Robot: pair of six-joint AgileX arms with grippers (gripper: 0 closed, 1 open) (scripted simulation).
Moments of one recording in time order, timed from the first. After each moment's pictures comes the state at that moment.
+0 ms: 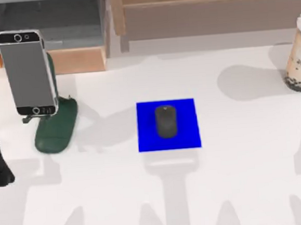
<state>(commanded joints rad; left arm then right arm) -0.05 0.21 0.11 0.02 -0.01 -0.01 0.00 0.00 0.00 0.00 0.00 0.00</state>
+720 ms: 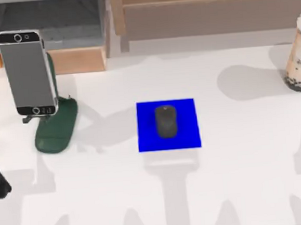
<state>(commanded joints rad) 0.00 0.00 0.00 0.00 0.00 0.00 0.00 0.01 0.00 0.01 0.00 0.00</state>
